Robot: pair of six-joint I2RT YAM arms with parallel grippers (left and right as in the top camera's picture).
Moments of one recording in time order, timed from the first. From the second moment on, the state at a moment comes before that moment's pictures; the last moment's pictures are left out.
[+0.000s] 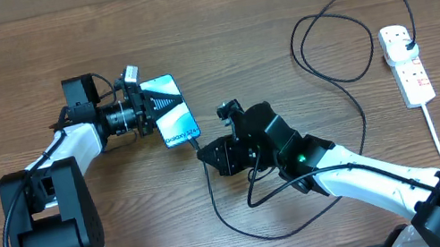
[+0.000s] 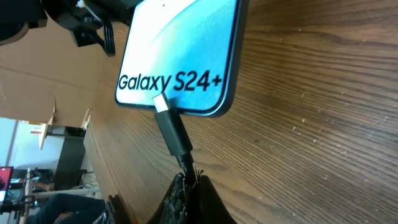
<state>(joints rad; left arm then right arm) 0.07 1.92 1.05 -0.10 1.33 -0.65 0.73 1.55 0.74 0.21 -0.42 0.75</state>
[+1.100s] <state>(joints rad) 0.07 1.92 1.05 -0.10 1.32 -0.66 0.73 1.55 0.74 -0.31 -0.40 0.79</state>
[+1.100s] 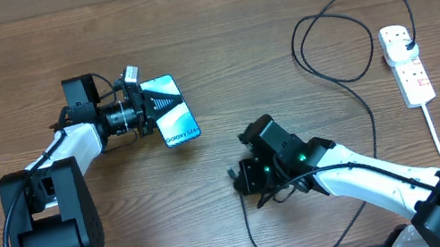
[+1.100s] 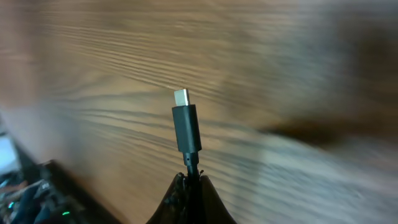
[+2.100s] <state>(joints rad) 0.07 1.92 1.05 -0.10 1.30 -0.68 0.73 1.68 0.77 -0.25 -0.28 0.88</state>
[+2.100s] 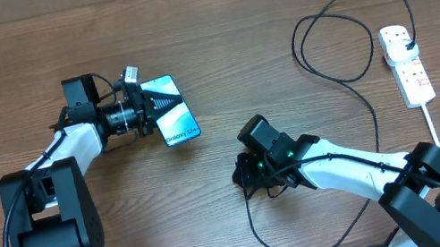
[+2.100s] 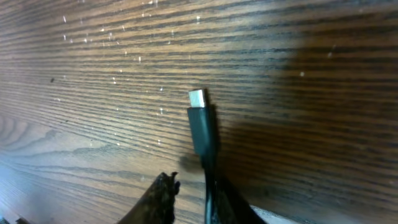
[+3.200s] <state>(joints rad) 0.07 1.92 1.05 -0.10 1.30 -0.68 0.72 1.69 0.77 -0.23 -0.23 0.87</state>
